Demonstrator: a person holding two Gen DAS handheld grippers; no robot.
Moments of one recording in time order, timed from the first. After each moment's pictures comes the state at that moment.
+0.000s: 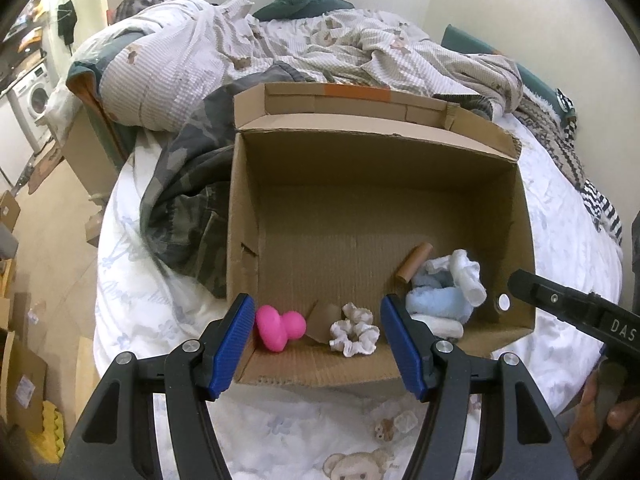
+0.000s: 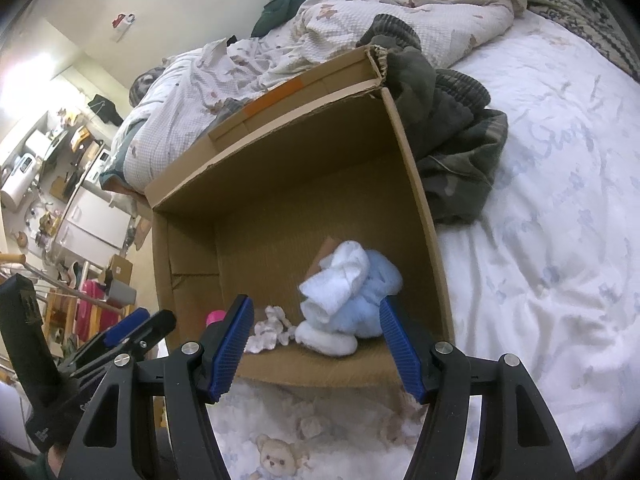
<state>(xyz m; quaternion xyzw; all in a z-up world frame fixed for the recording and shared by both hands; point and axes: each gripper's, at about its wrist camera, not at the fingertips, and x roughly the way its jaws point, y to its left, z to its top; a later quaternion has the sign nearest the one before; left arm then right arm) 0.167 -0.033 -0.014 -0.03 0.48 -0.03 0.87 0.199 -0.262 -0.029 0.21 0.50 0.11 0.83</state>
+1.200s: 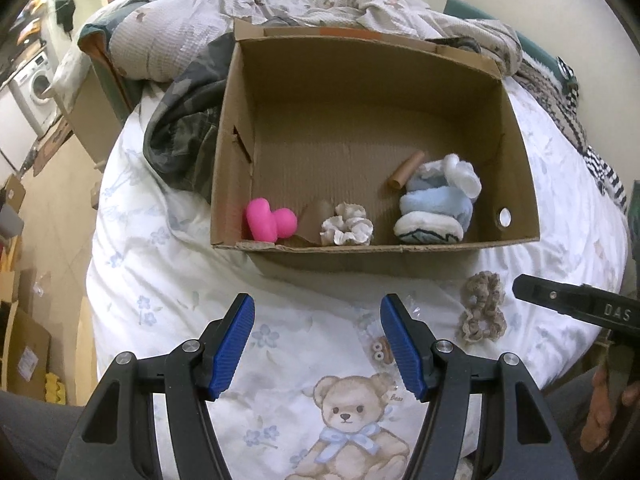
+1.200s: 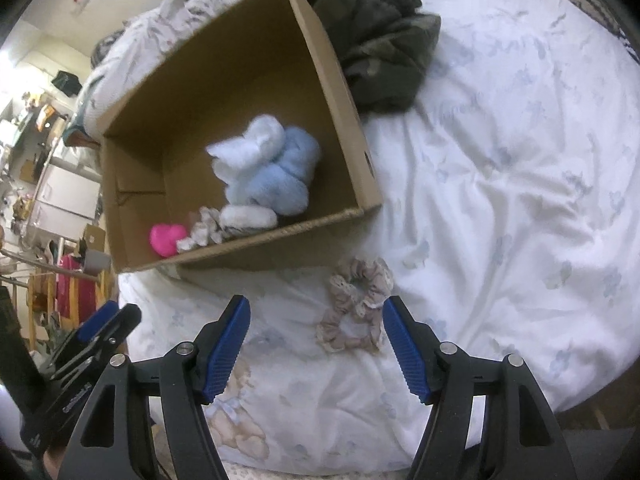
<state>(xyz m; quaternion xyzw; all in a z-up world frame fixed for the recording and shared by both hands) 0.099 -0.050 -0.055 -0.02 0.53 -0.03 0.85 0.144 -0.287 -0.081 0.19 0.60 0.08 0.78</state>
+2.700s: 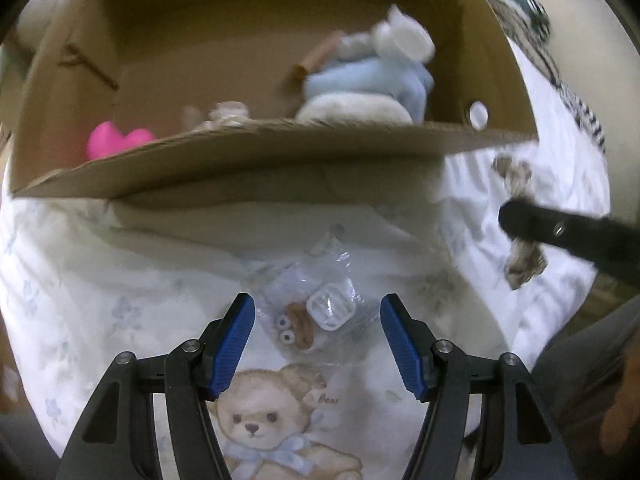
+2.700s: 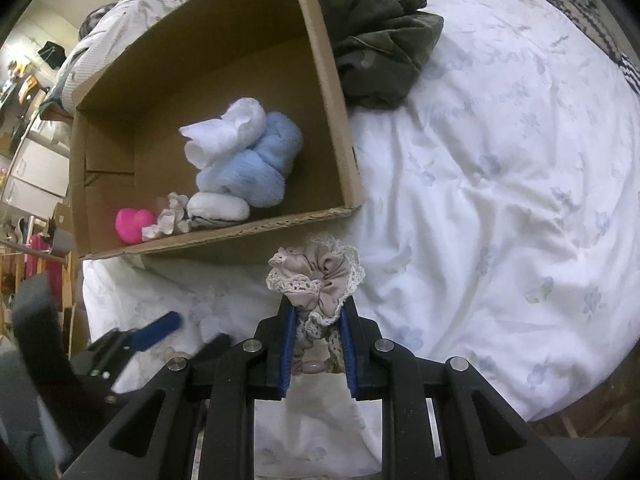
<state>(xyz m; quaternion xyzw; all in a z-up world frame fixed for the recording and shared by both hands) 0.109 -0.121 -0.138 0.00 0.61 -0.12 0.78 0.156 -0.264 -0.075 0.12 0.61 0.05 0.78</state>
